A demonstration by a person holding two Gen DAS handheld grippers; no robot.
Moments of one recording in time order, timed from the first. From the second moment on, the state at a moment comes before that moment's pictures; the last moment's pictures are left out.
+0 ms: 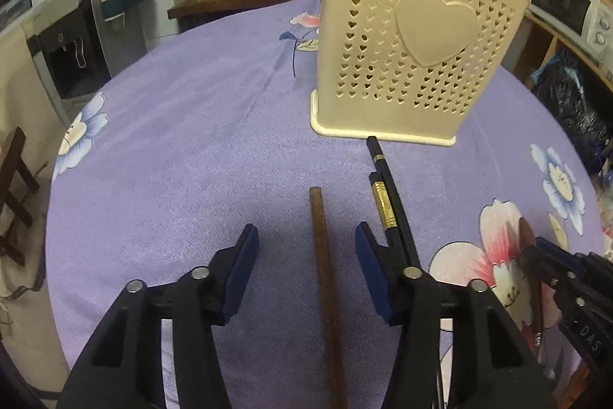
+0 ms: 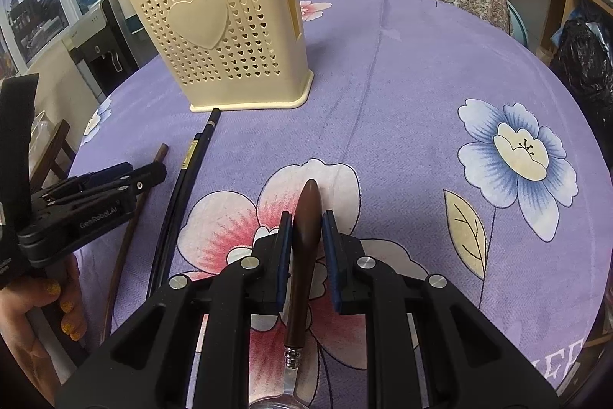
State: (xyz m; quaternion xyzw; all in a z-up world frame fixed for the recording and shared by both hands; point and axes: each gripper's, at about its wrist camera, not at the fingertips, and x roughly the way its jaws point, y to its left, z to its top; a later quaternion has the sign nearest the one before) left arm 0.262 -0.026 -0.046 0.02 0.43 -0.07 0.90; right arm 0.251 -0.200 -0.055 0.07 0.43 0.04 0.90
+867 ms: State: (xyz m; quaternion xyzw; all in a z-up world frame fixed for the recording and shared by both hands) left arm 0.276 -0.044 -0.046 0.07 0.43 -0.06 0.90; right arm 0.260 -0.187 -0.050 0.01 0.46 0.03 0.89
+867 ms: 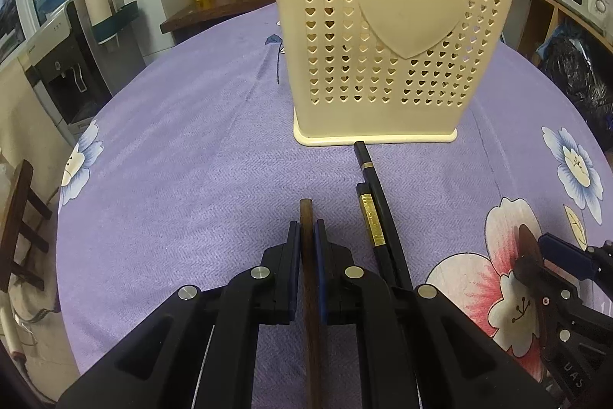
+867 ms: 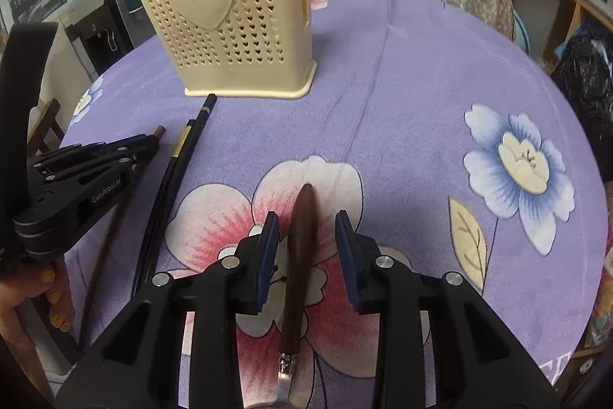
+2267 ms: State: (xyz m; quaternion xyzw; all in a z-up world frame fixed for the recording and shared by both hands) left arm 0.221 0.023 0.108 -0.07 0.22 -0.08 0.97; right arm 0.225 -0.202 0.074 0.03 0.30 0.11 0.95
